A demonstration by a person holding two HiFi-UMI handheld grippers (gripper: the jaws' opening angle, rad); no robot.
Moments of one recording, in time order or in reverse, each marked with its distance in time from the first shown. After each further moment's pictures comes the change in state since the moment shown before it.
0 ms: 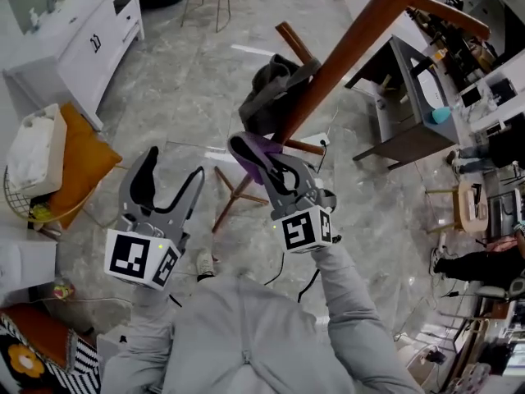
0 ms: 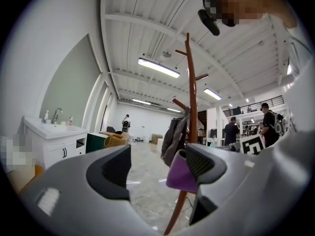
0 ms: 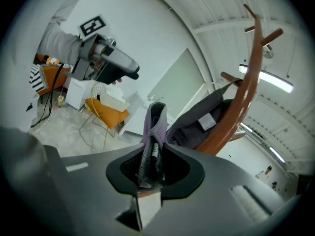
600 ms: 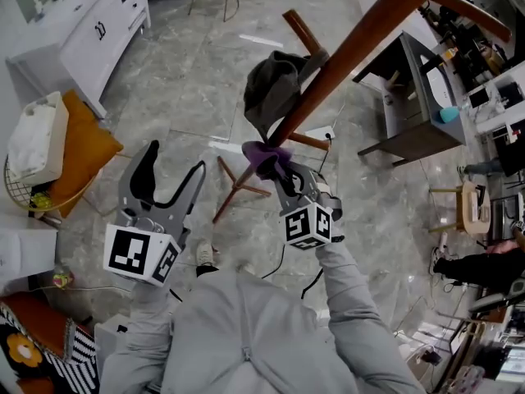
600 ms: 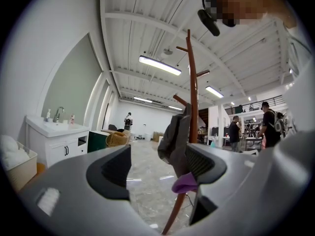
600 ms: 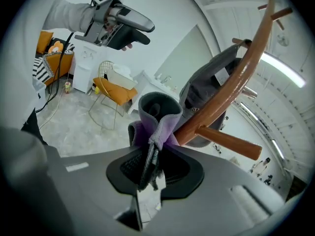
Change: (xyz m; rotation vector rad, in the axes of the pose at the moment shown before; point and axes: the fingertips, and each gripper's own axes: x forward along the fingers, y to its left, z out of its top) left arm -0.001 0.004 -0.012 -0.003 0.027 0.022; right arm 0.001 0.035 -0.091 -0.027 0.257 0.081
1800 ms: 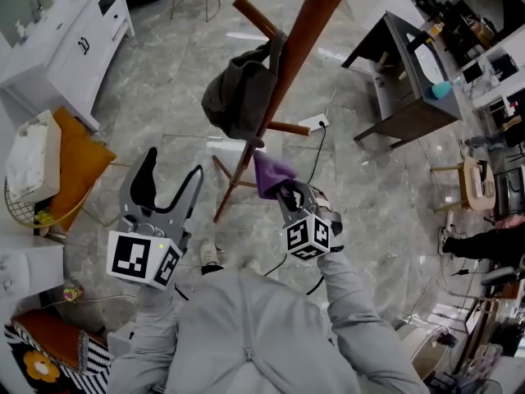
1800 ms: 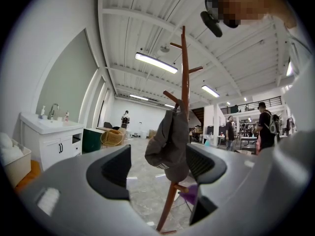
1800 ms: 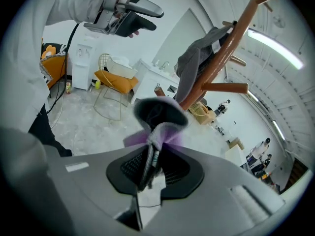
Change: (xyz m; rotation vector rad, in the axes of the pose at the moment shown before) left arm 0.009 -0.036 -0.010 -0.006 0.027 -0.051; right arm -0.039 0.045 -0.079 0.110 0.159 0.034
